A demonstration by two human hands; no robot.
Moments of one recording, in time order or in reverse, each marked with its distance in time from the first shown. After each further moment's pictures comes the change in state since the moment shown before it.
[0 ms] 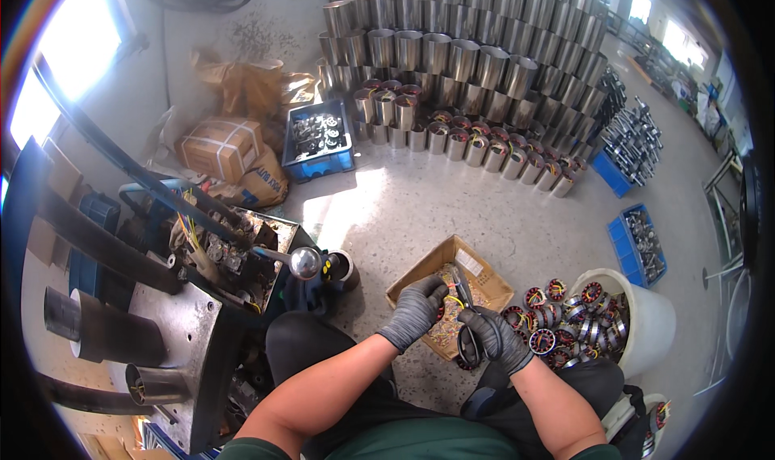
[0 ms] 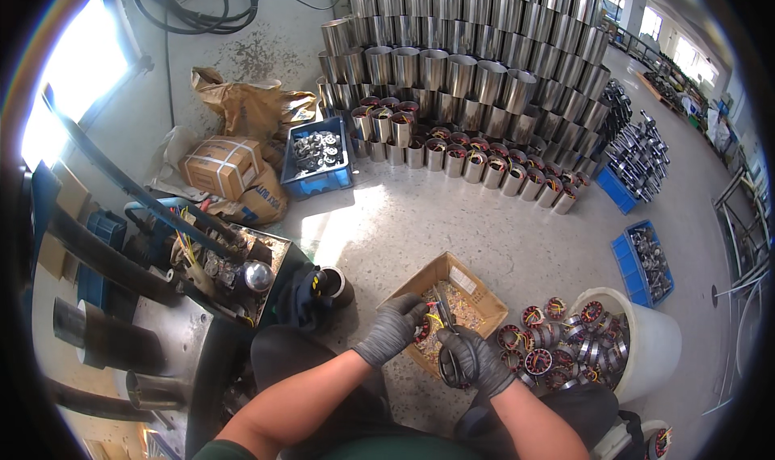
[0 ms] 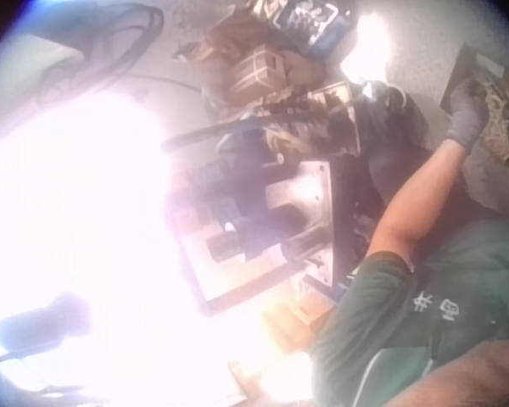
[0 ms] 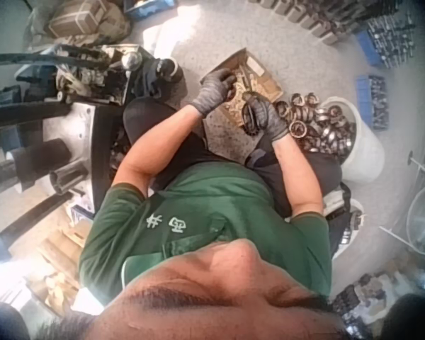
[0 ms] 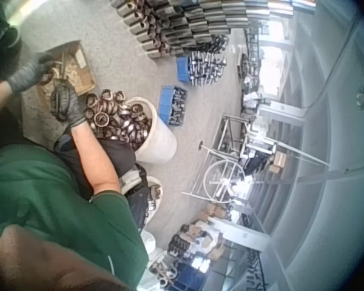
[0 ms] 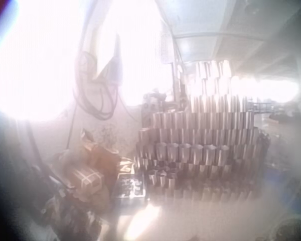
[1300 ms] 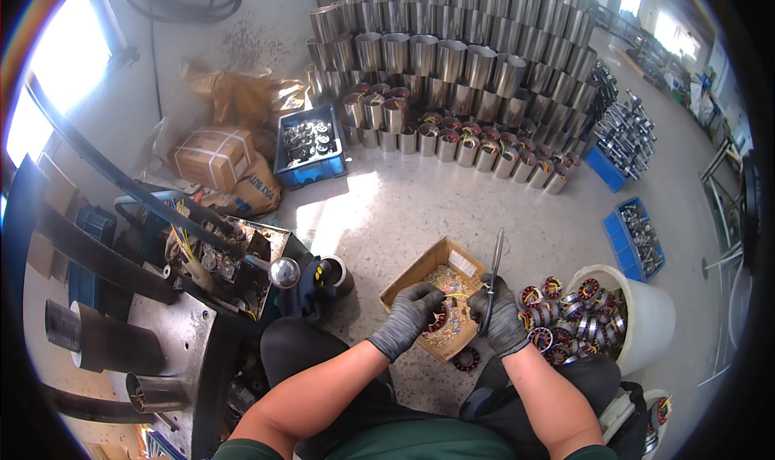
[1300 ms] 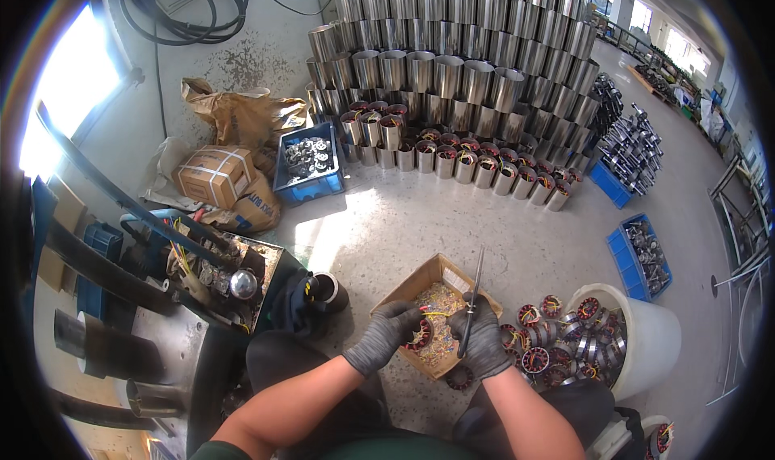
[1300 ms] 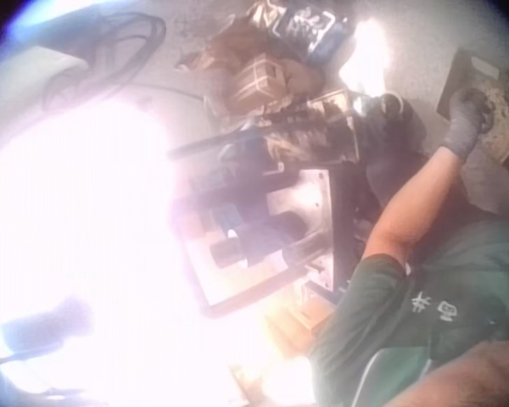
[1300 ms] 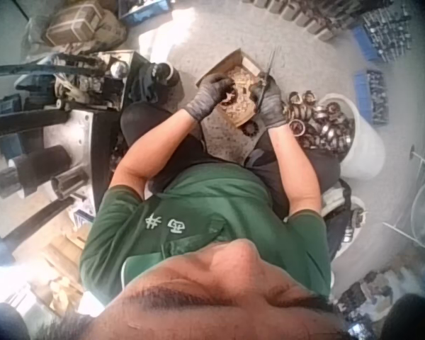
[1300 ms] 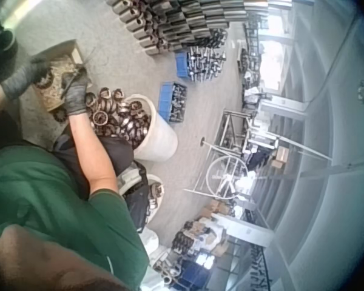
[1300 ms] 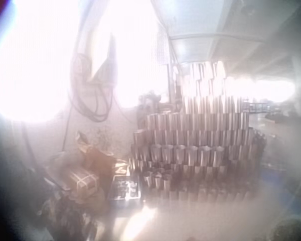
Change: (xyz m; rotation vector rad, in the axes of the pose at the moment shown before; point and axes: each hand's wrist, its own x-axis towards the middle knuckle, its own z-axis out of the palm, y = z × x) left_hand -0.008 0.005 0.001 -0.474 -0.086 -0.193; right_hand 0.045 0.016 -0.032 0.131 0.281 -0.342
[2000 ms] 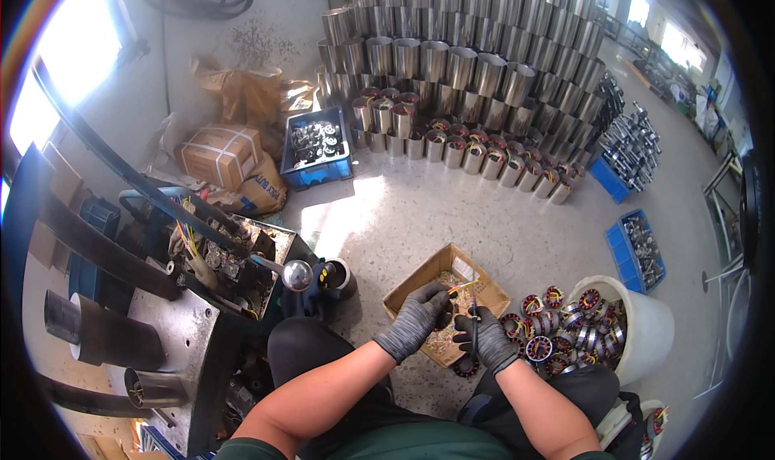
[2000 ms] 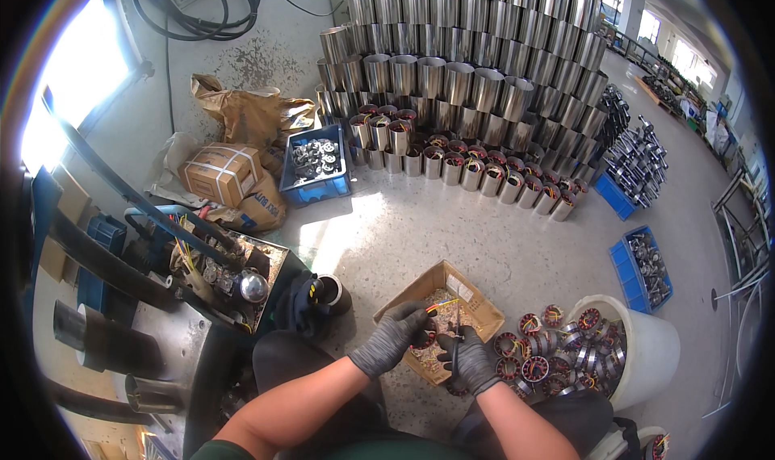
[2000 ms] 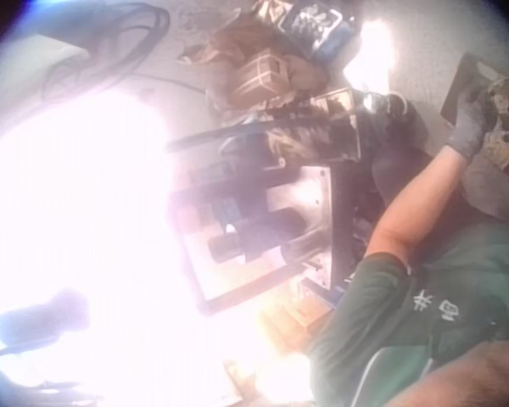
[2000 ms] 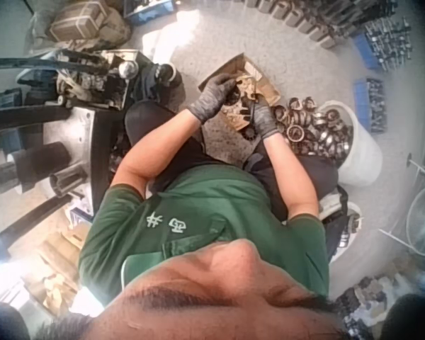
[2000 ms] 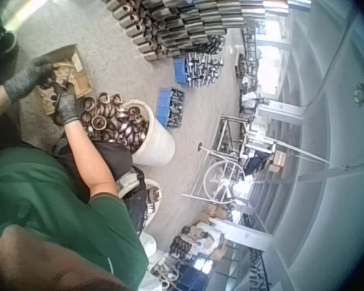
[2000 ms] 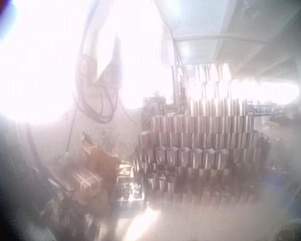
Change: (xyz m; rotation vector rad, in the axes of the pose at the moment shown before) left_hand -0.002 0.013 0.006 -0.195 -0.137 0.001; right_hand -0.018 0.011 0.015 -0.082 -0.071 0.416
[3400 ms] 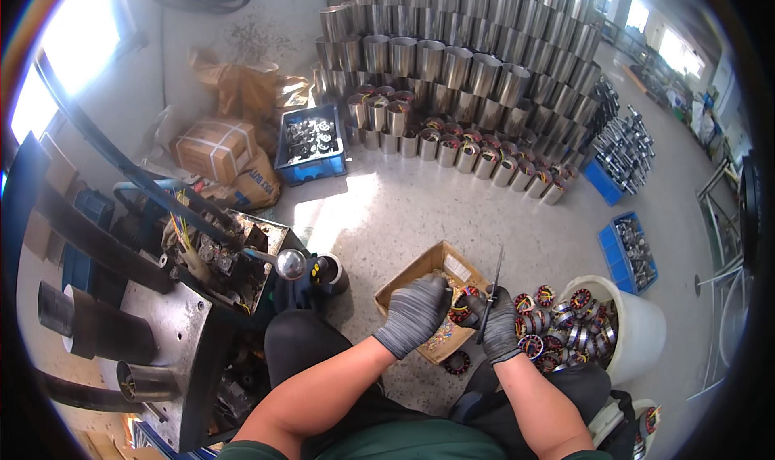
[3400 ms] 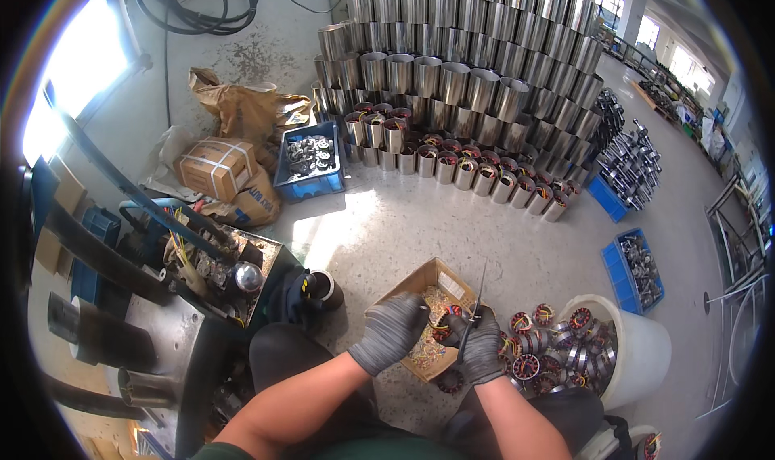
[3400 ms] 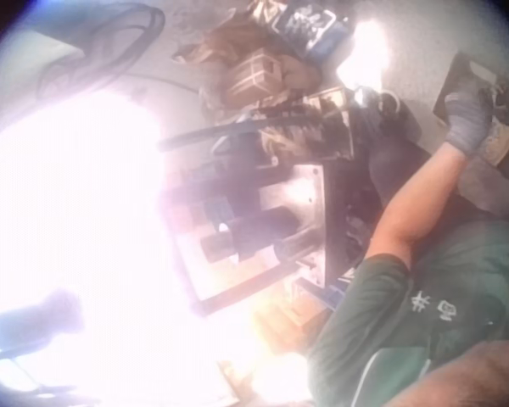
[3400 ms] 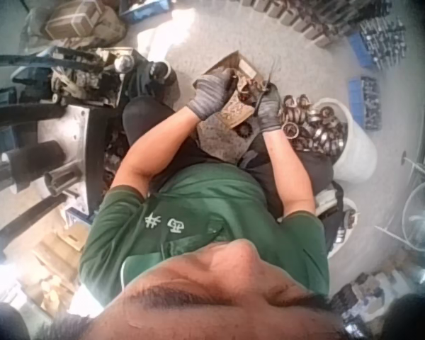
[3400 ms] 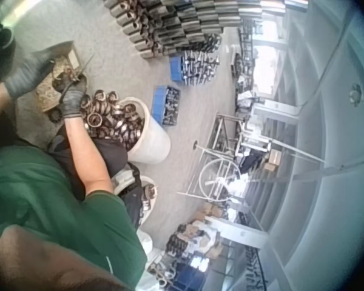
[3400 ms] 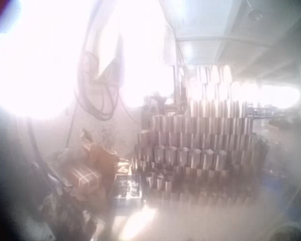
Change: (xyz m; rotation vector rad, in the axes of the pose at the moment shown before) left_hand 0.006 0.006 0.018 1.550 0.245 0.678; right_hand -0.015 -0.031 -0.001 0.116 0.246 -0.388
